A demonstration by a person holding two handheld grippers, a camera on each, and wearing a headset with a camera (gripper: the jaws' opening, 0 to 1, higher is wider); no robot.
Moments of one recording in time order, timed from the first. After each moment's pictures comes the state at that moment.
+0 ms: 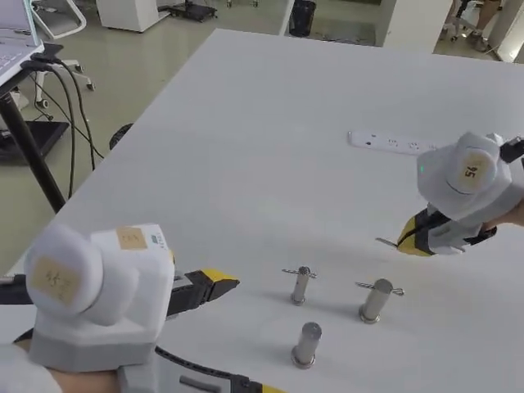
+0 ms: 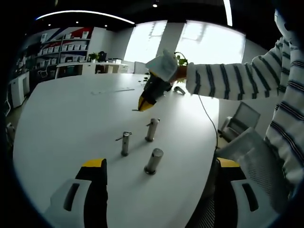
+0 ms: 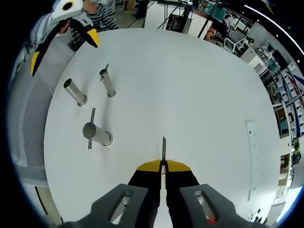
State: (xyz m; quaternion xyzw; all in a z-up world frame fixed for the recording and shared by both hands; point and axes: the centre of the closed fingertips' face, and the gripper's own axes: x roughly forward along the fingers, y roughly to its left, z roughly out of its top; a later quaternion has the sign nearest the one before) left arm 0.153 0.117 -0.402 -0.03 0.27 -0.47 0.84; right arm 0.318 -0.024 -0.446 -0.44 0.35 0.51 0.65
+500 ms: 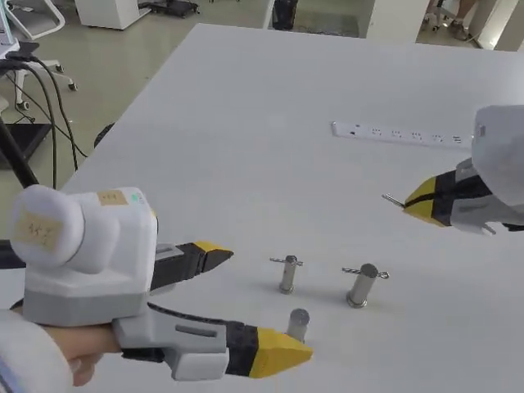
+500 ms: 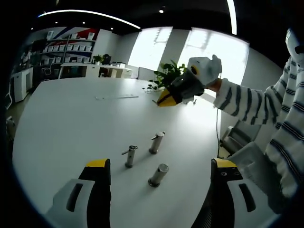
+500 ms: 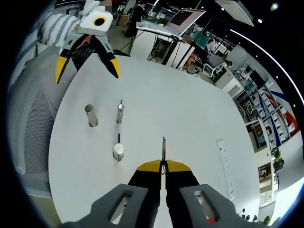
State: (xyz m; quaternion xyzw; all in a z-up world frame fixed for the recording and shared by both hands) left arm 0.177 0.115 -0.384 -0.06 0.26 -0.45 0.85; right arm 0.279 -0.013 -0.370 -0.44 0.20 0.48 0.73
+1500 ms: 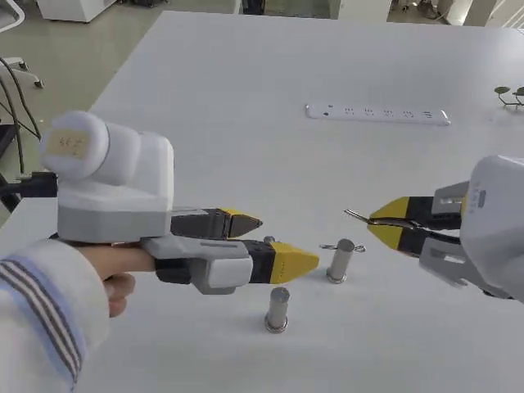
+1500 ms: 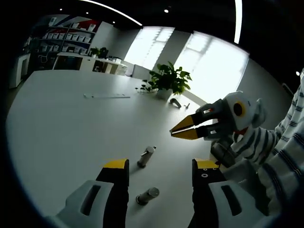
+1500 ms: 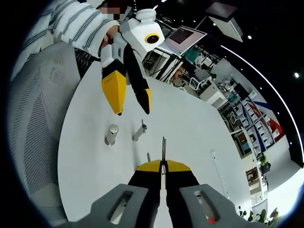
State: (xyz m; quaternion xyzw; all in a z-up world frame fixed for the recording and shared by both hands) left arm 0.194 0.073 -0.367 -0.10 0.28 -0.49 0.82; right arm 0.215 0.013 -0.368 -0.44 0.14 0.44 0.77
